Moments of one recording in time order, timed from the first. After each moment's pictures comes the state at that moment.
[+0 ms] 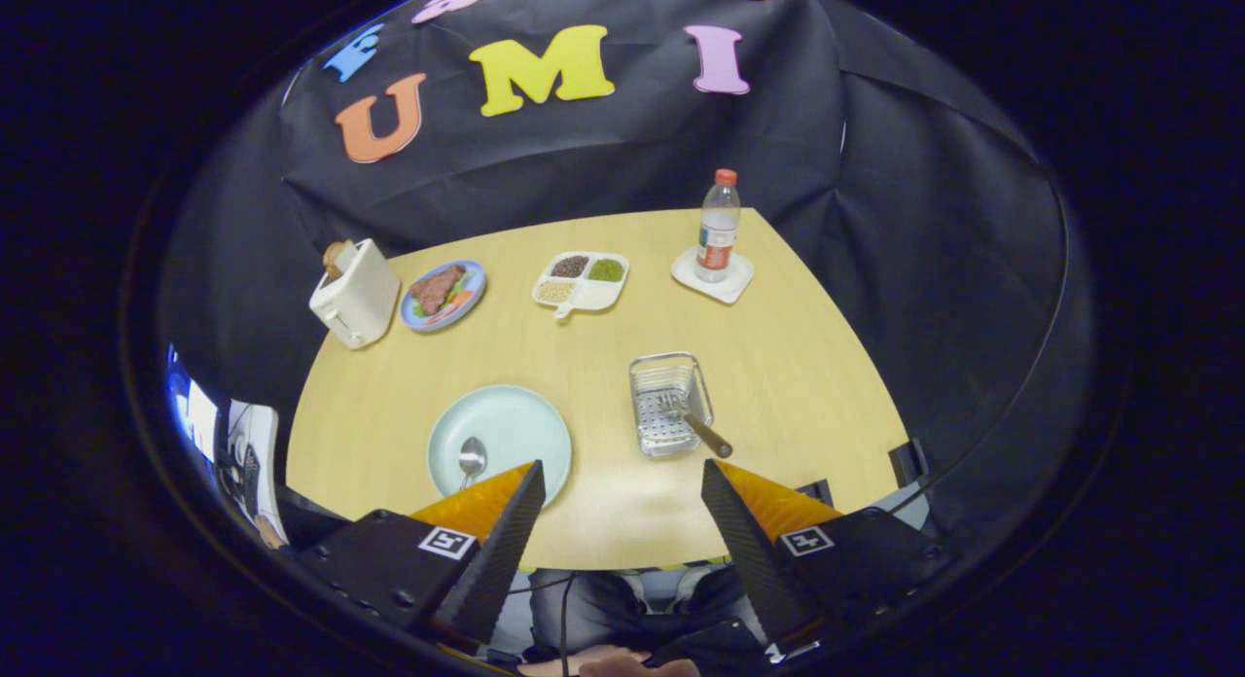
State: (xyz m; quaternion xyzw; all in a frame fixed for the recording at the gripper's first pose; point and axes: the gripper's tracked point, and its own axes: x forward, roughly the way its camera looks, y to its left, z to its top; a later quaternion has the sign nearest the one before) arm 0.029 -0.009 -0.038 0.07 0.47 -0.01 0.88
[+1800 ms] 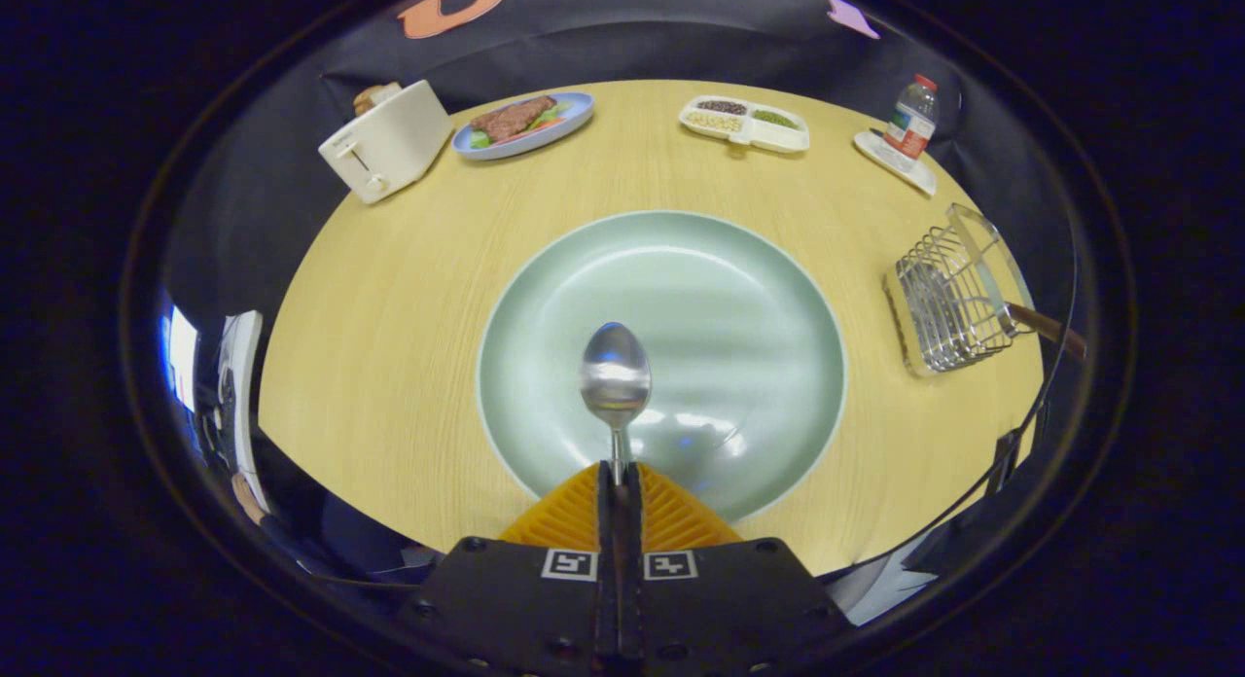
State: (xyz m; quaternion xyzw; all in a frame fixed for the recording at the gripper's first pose) arm 0.023 0.169 -0.225 0.04 0.60 0.06 0.79
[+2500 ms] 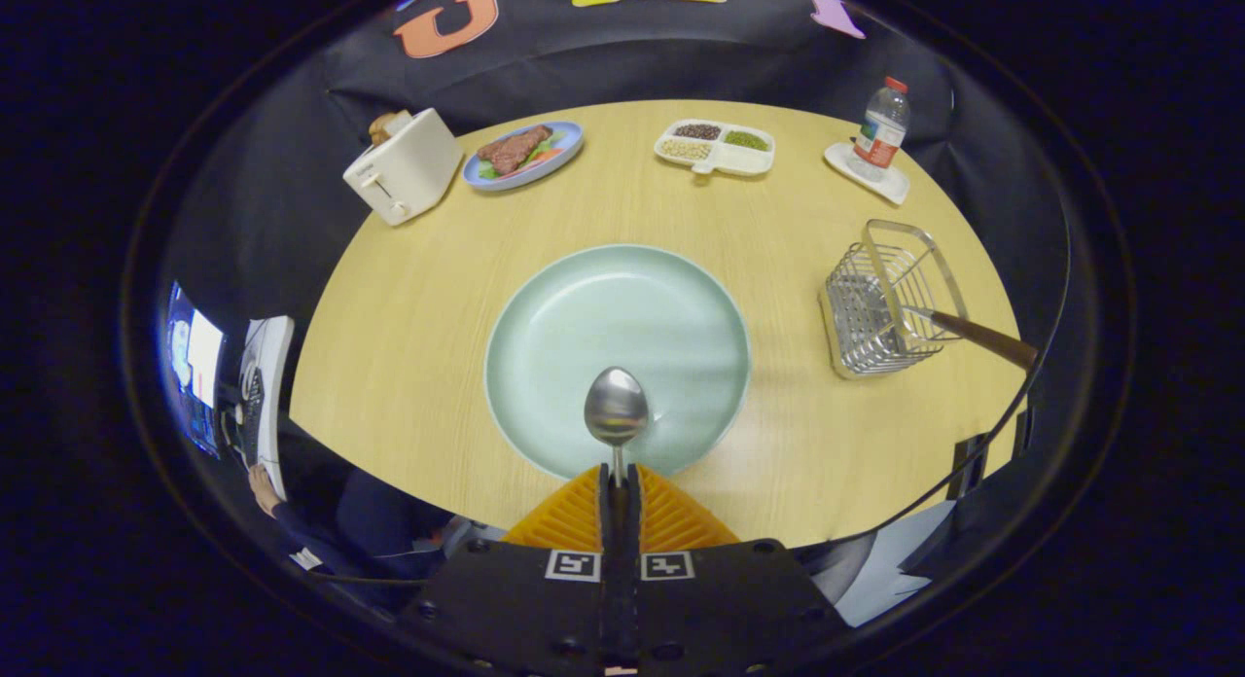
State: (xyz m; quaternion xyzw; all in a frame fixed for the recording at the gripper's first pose) arm 0.006 0.117 -0.158 0.06 0.59 0.08 0.80
